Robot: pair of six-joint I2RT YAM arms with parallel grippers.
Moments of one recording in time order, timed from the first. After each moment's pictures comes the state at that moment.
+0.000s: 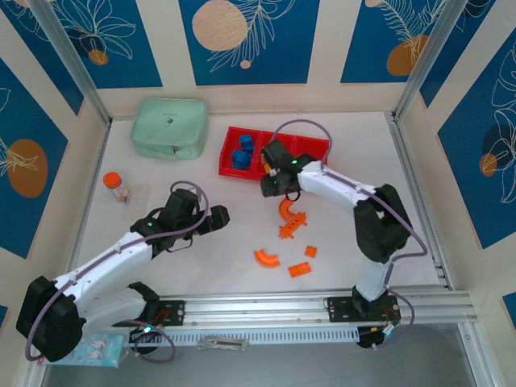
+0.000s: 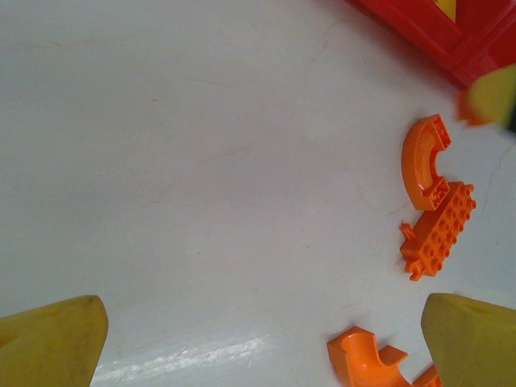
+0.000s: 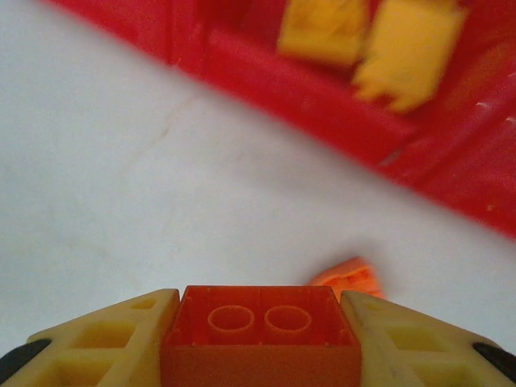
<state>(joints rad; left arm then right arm) -0.60 1.06 0.65 -0.41 0.08 -0.81 0.60 1.77 1.38 -0.71 0.10 0.35</state>
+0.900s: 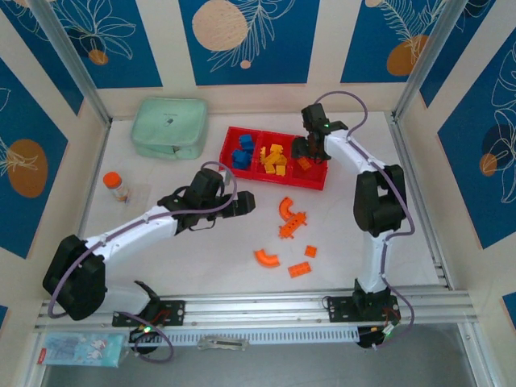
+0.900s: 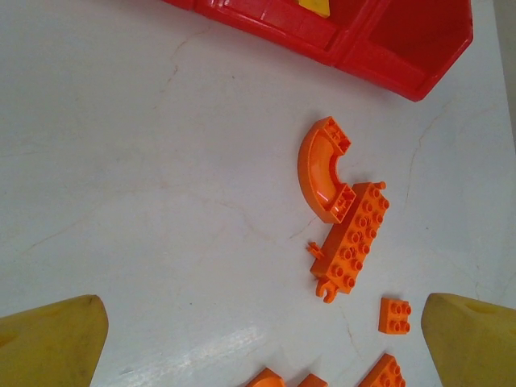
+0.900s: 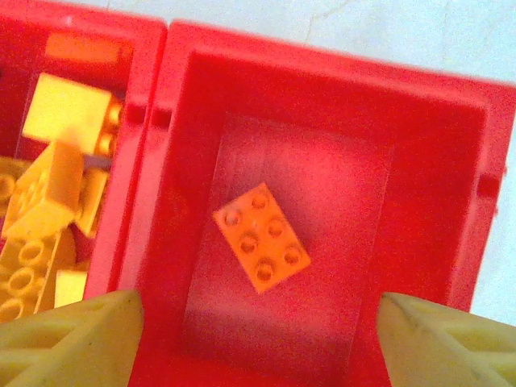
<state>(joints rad) -0.68 1.34 0.87 -0.31 0.16 -0.74 0.29 1.99 1.66 -0.76 0.10 0.27</state>
